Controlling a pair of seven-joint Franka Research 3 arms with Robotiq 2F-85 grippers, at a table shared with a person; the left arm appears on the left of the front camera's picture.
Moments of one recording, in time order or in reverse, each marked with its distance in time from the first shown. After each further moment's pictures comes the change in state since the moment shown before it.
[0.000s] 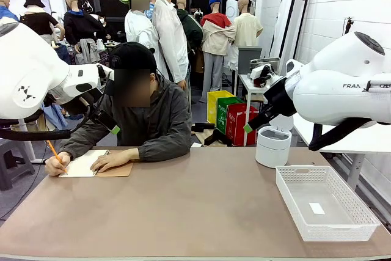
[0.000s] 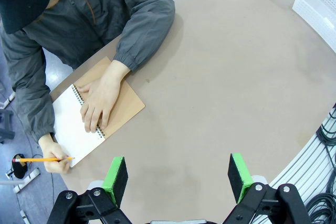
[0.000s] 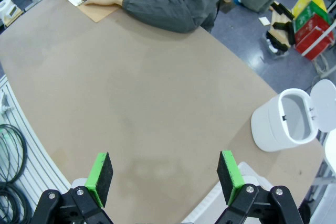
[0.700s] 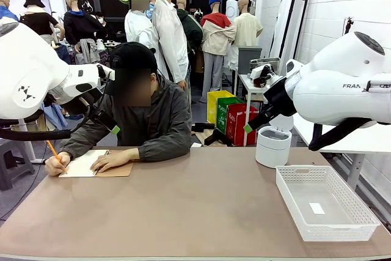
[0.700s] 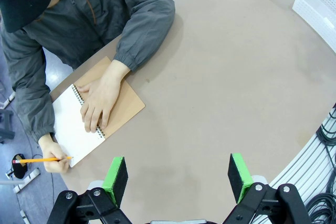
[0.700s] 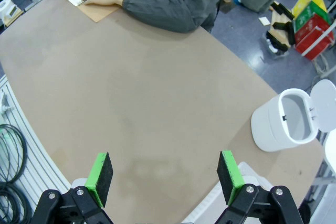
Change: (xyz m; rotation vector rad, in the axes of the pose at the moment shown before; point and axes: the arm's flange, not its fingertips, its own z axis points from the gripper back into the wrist) left arm 0.000 0.000 0.000 0.000 0.000 0.000; right arm 0.000 0.000 0.000 0.000 0.000 0.000
